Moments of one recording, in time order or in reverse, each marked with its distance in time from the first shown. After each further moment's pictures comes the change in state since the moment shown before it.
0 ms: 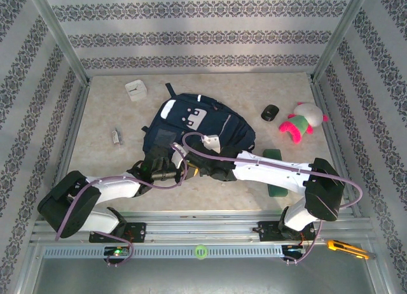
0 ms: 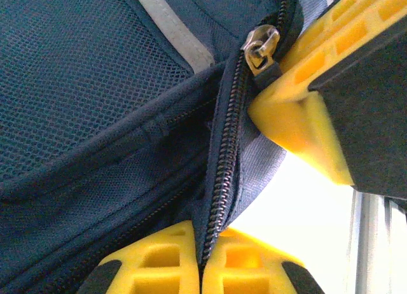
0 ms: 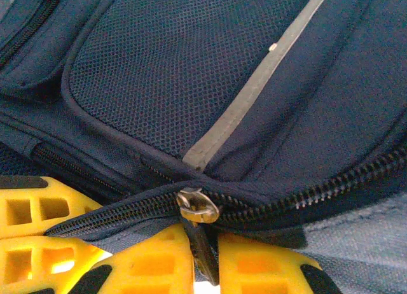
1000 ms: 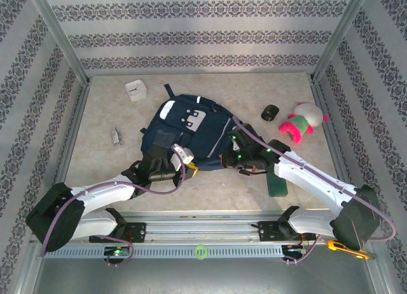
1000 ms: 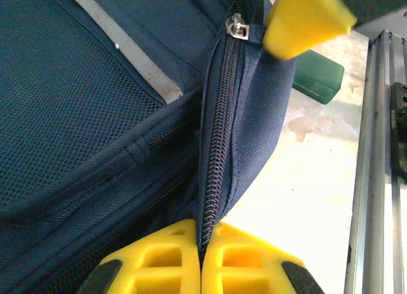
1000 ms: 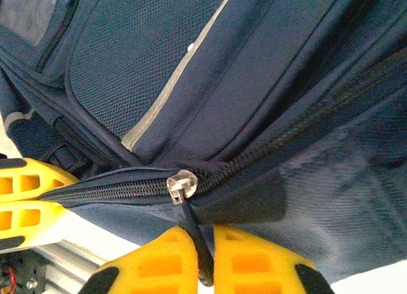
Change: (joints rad) left arm -0.031 -0.145 0.026 -0.195 -0.053 0.151; right arm -0.408 -0.352 -0.244 0.094 -0.586 -0.194
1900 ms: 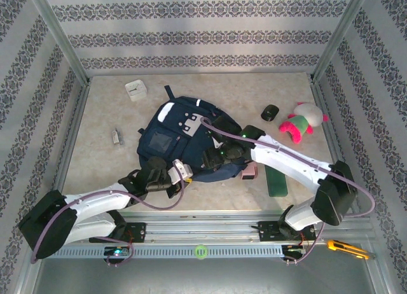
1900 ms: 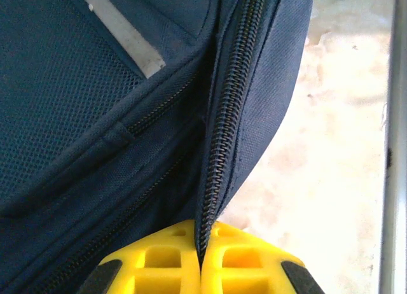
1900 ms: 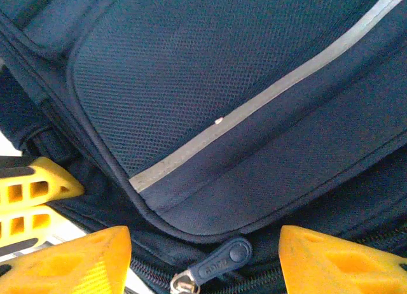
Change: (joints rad) left arm -0.073 -0.093 -0.101 -0.087 -0.127 0.269; right arm 0.139 0.278 0.293 -0.197 0.094 -0.230
